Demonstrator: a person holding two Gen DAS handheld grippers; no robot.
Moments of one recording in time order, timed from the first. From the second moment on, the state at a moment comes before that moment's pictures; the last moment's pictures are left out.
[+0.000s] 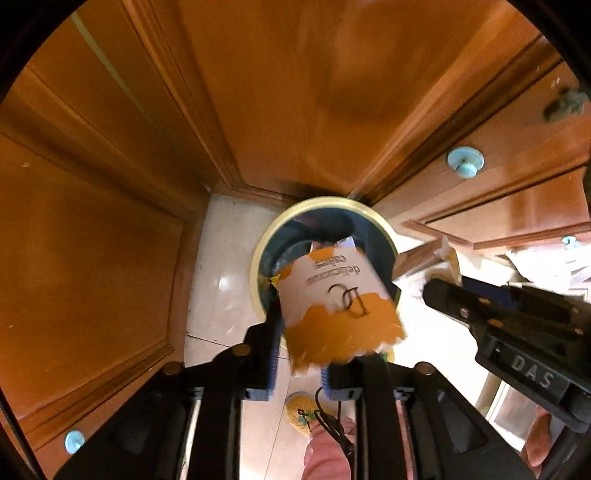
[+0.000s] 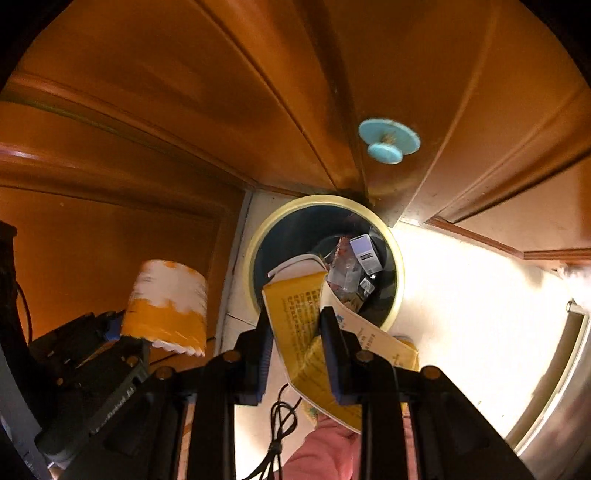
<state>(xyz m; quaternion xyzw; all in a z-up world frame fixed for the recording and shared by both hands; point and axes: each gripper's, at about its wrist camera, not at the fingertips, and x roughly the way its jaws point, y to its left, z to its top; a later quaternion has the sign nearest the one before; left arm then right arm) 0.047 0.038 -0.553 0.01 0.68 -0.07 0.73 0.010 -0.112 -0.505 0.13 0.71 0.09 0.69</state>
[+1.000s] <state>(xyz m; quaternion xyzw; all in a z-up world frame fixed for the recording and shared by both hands) 0.004 0.077 -0.396 -0.02 0.65 -0.01 0.76 -0.011 -0.103 -0.365 0.10 0.68 0.09 0.72</state>
